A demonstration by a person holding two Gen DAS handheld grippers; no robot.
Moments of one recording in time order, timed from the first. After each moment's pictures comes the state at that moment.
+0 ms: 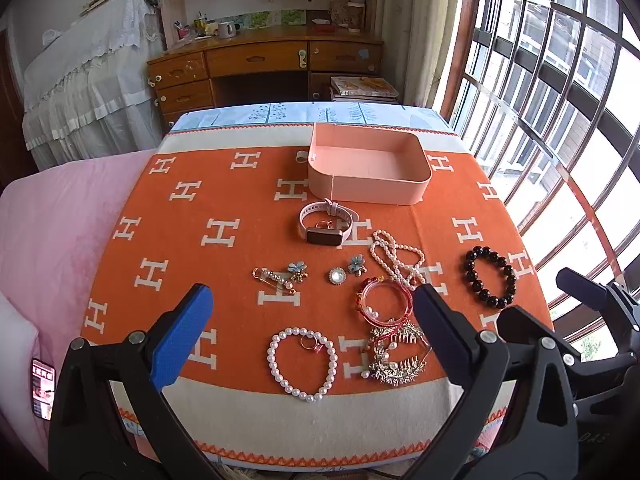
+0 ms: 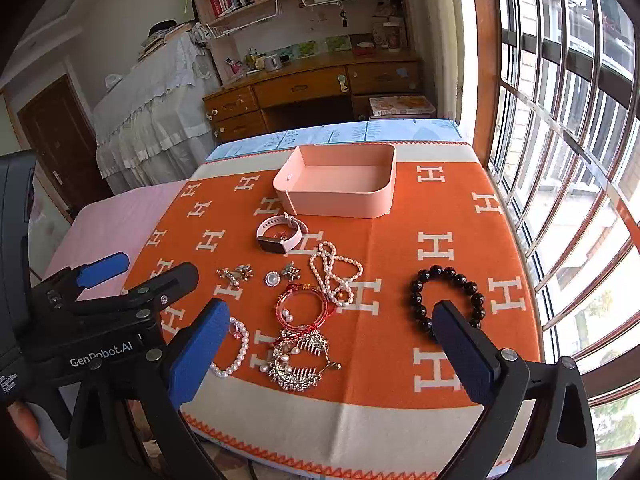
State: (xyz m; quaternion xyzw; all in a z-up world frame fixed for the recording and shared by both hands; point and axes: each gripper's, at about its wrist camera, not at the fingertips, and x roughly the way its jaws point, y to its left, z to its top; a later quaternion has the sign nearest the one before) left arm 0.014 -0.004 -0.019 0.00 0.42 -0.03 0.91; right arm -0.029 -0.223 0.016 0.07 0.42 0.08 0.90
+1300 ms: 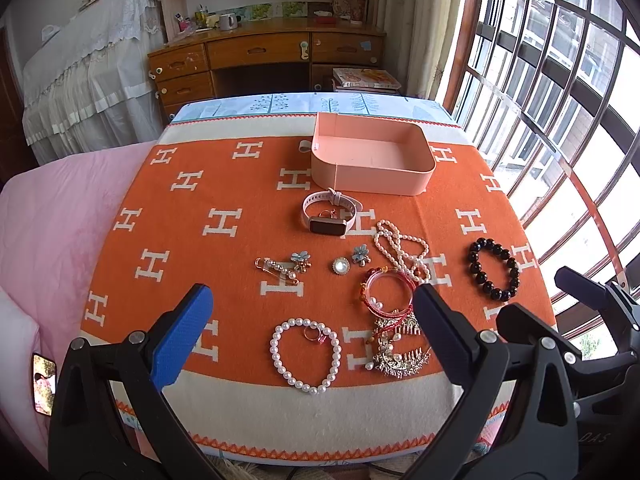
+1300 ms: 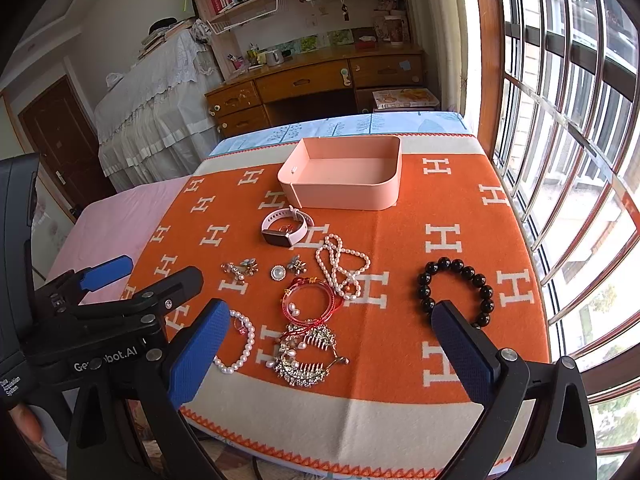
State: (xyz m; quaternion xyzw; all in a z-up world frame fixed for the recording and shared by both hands) left arm 0.013 -0.001 -0.027 0.00 0.43 -0.03 0.90; right arm -0.029 -0.217 0.012 0.07 0.42 0.08 0.90
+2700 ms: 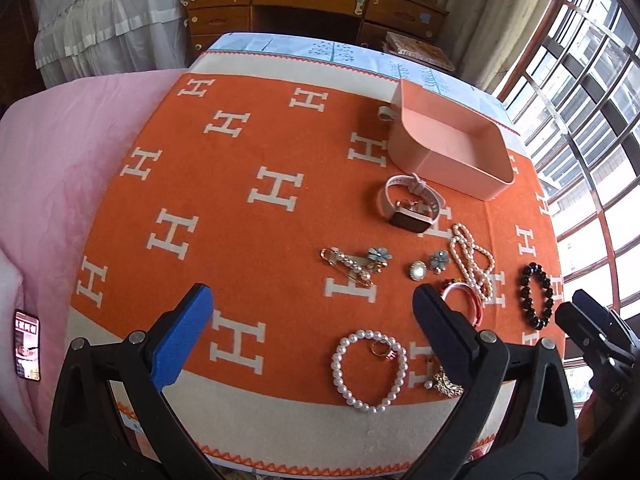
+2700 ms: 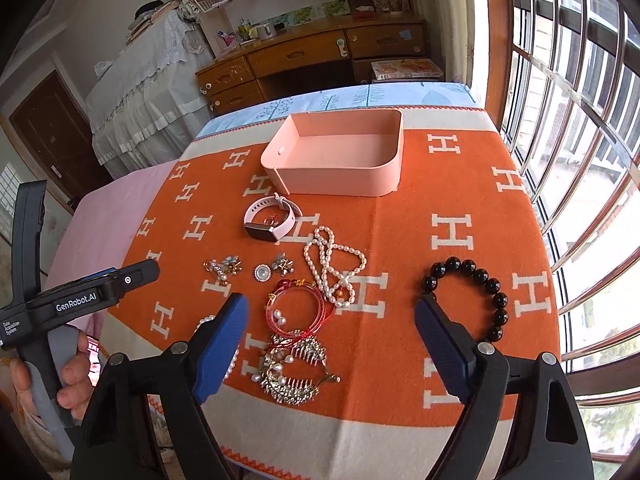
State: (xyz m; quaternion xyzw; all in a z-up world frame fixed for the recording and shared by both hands) left arm 0.087 0.091 -0.077 -0.08 0.52 0.01 0.85; right arm 0.038 -0.227 -0.019 0.08 0.49 0.08 0.87
